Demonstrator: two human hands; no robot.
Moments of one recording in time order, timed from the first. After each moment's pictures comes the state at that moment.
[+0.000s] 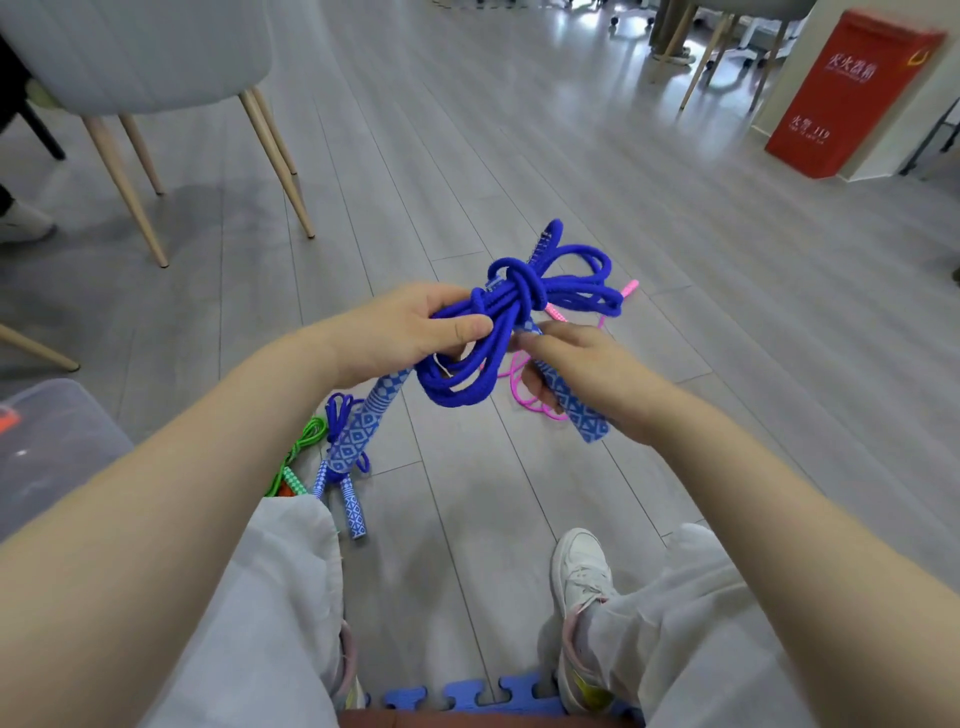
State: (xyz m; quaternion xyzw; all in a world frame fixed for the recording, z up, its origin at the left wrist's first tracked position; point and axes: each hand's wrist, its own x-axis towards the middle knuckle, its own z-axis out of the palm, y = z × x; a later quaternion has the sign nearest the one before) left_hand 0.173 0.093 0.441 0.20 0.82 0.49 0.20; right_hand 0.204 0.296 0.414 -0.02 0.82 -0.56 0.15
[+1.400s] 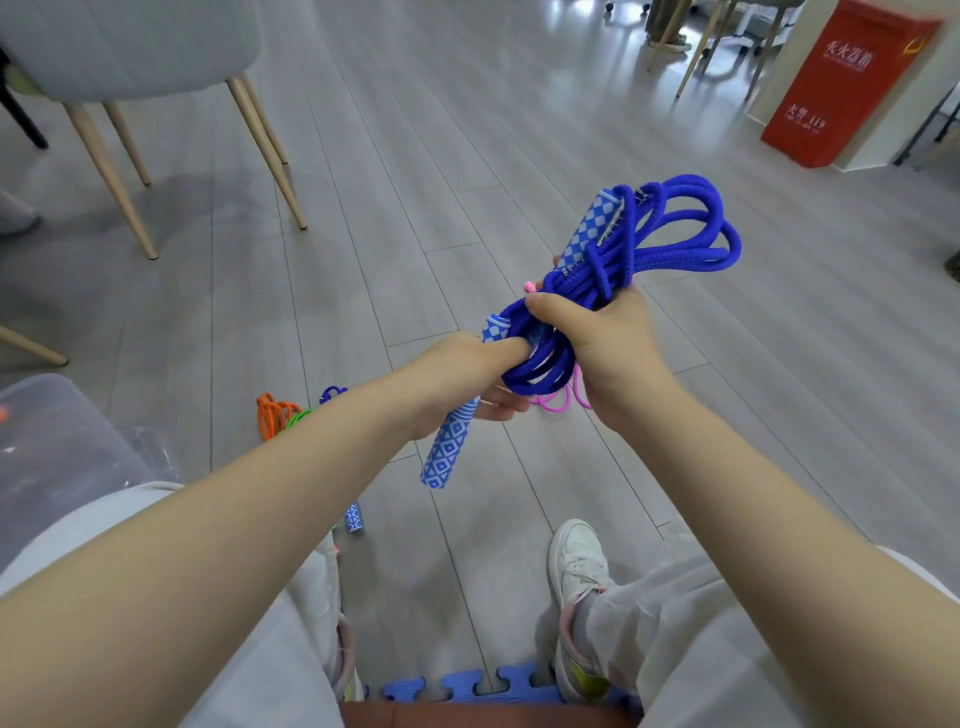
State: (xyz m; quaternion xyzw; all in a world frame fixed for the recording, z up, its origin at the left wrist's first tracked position) left_hand 0.197 0.146 0.409 0.00 0.74 0.61 0.29; right_hand 0.203 0.285 0.418 0.06 0.66 -0.74 -0.09
